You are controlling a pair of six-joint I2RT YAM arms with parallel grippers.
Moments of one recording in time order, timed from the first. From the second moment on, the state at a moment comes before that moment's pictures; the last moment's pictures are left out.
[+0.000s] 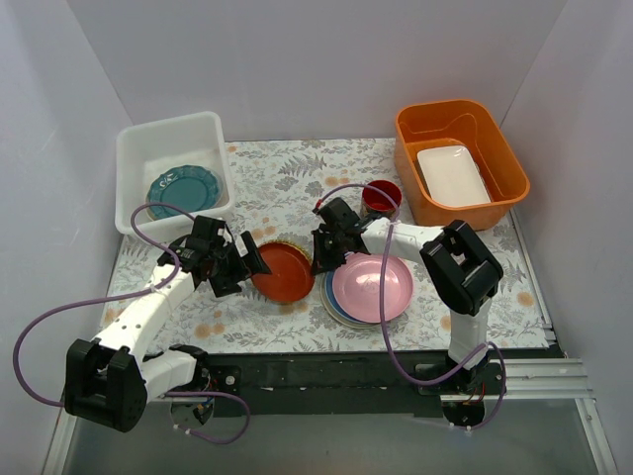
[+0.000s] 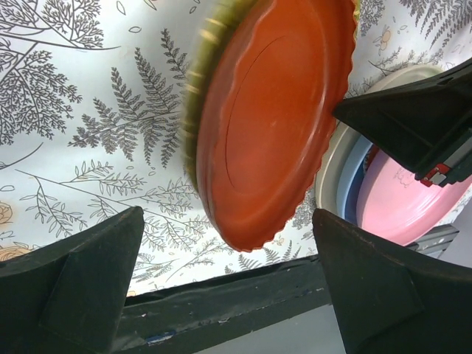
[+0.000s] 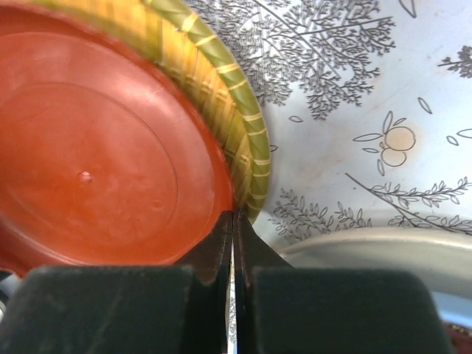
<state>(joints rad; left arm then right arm) -0.28 1.10 0.75 -0.67 0.23 -0.73 0.77 1.90 1.22 -0.32 -0.29 0.60</state>
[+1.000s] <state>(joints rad) -0.30 1.08 0.70 -0.49 0.30 -0.81 0.78 1.92 1.22 -0.32 -0.30 0.59</state>
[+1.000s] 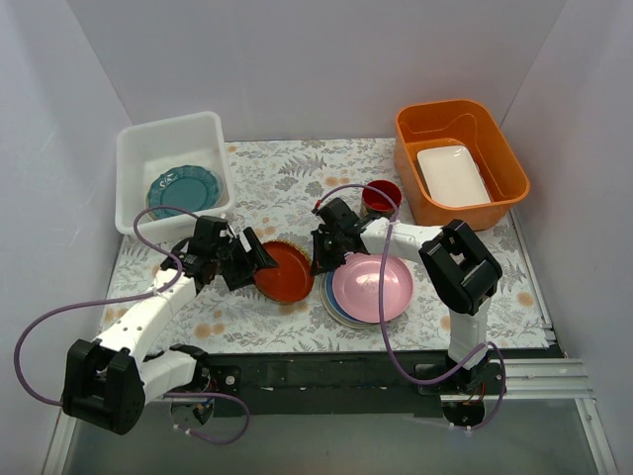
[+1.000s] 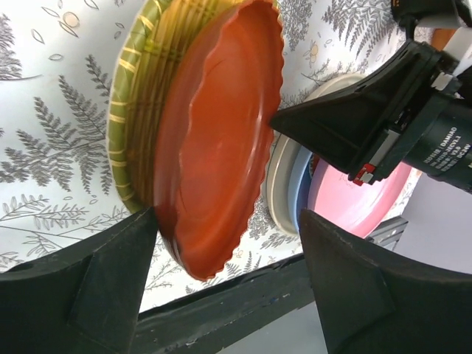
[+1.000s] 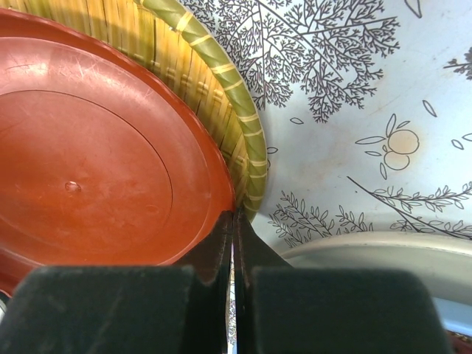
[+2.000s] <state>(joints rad) -0.36 1.18 0.65 -0.43 0.28 -0.85 0.77 1.92 1.22 -0.31 -0.31 0.59</state>
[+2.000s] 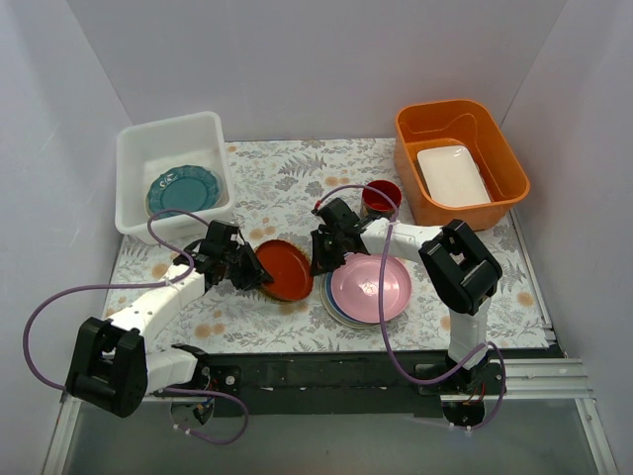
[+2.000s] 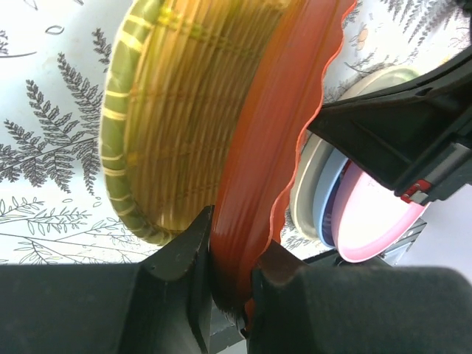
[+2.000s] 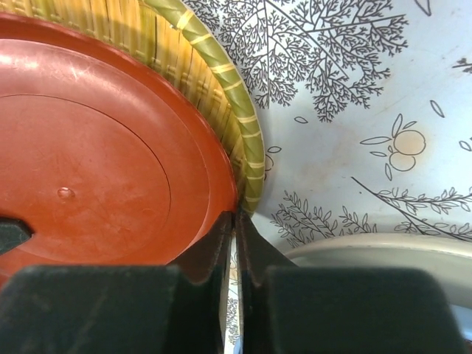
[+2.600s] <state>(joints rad) -0.36 1.18 0.73 -0.49 0.24 -0.84 0.78 1.73 1.20 -0.27 -0.37 0.61</state>
